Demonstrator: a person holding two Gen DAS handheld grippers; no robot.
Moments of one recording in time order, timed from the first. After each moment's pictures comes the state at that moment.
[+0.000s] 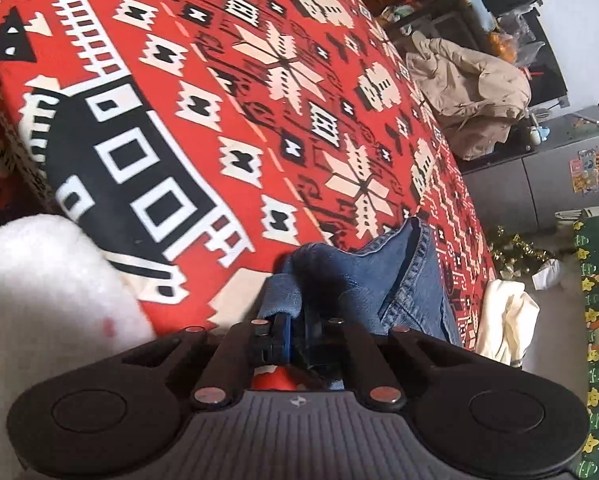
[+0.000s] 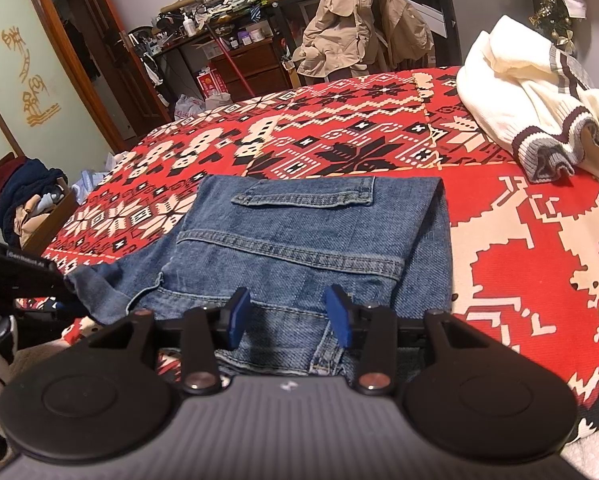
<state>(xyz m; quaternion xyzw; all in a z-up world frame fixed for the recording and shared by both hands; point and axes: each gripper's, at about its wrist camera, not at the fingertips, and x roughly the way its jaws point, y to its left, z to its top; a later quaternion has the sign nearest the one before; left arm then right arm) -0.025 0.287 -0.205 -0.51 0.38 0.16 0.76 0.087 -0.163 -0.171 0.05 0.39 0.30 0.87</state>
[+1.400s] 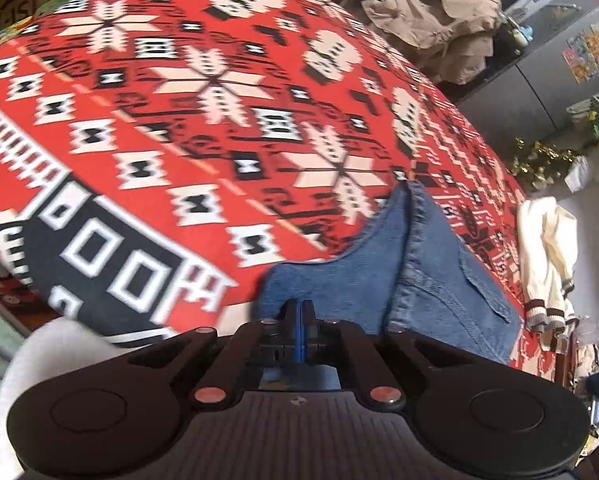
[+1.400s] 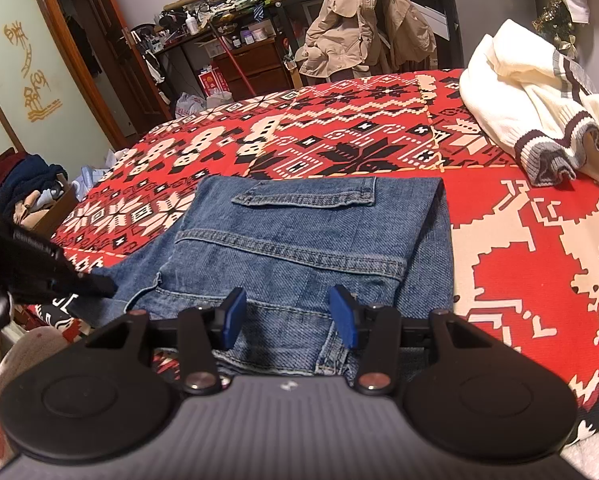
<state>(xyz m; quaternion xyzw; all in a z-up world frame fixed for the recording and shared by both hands) 0.006 0.286 -0.182 -0.36 0.46 0.13 0.80 0.084 -0.161 -0.171 0.05 0.39 0.30 0.87</state>
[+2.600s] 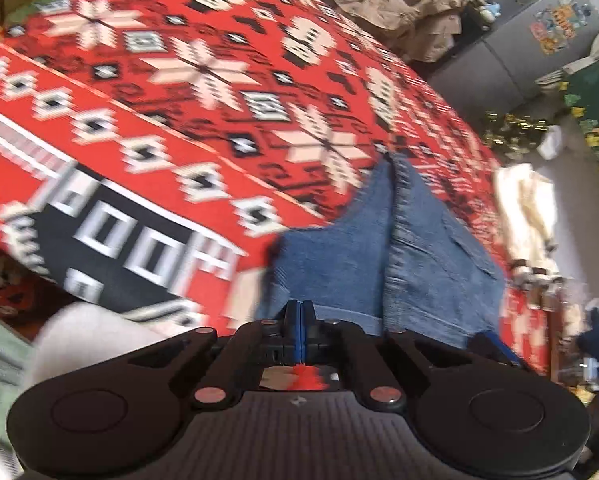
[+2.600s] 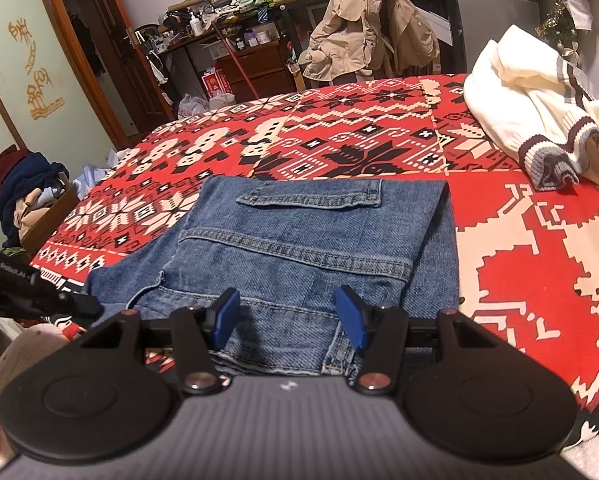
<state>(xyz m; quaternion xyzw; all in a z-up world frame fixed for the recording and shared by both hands) -0.013 0.291 -0.180 -0.34 0.46 0.08 0.81 0.081 -0.158 -0.172 0.04 0.38 0.30 0.87</state>
